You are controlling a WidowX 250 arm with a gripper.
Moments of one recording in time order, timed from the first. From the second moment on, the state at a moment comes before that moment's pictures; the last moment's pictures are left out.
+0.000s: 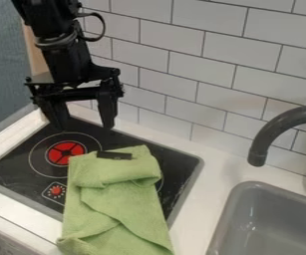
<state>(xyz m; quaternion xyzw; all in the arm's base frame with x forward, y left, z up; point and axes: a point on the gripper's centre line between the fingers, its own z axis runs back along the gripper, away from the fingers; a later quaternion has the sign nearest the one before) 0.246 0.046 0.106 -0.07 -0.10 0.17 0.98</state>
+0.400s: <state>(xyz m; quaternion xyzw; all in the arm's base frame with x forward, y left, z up) 0.247 0.046 0.088 -0.07 -0.07 0.14 0.99</state>
